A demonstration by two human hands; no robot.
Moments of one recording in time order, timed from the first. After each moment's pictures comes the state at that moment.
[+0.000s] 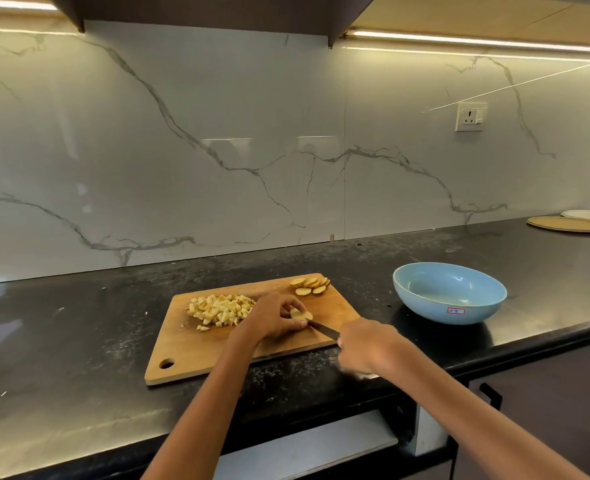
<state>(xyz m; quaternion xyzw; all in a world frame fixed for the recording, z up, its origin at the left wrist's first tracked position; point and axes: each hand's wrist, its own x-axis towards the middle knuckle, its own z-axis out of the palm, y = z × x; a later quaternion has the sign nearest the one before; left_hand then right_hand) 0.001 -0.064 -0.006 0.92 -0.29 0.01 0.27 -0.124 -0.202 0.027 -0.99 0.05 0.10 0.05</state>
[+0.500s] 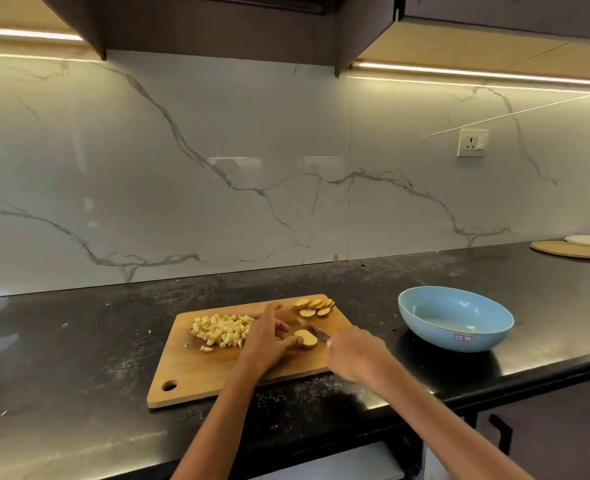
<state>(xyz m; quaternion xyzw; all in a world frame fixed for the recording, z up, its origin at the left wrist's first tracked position) -0.005 -0.055 -0.021 0.88 -0.22 0.10 0.40 -0.107 -0.190 0.026 -0.99 0.07 0.00 0.15</state>
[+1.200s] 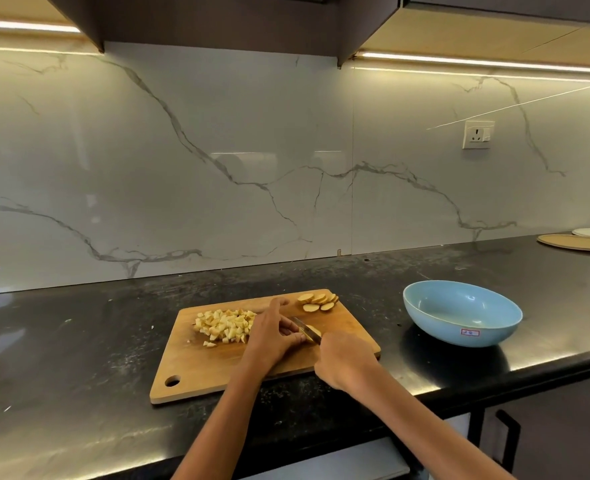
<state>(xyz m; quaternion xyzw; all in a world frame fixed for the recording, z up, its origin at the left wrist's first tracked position) -0.004 -0.056 -0.024 0.87 -0.23 0.13 0.42 -0.094 -0.171 0.010 -0.99 0.07 0.01 0.10</state>
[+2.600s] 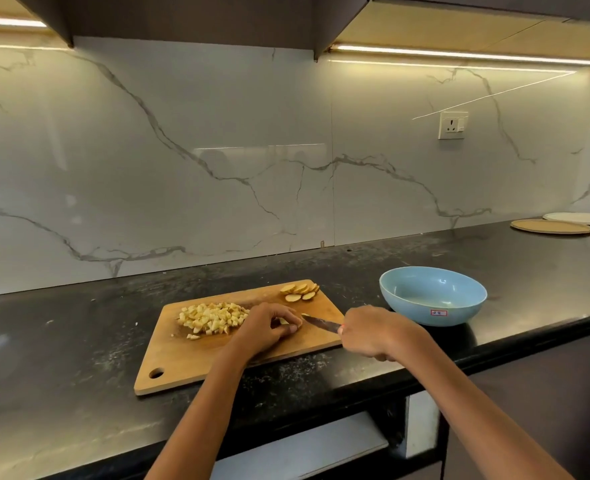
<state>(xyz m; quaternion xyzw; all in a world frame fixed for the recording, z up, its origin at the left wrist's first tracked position) 0.007 -0.064 -0.025 0.87 -0.35 0.07 0.34 -0.139 -0.220 0.054 -0.99 0.03 0.08 0.07</state>
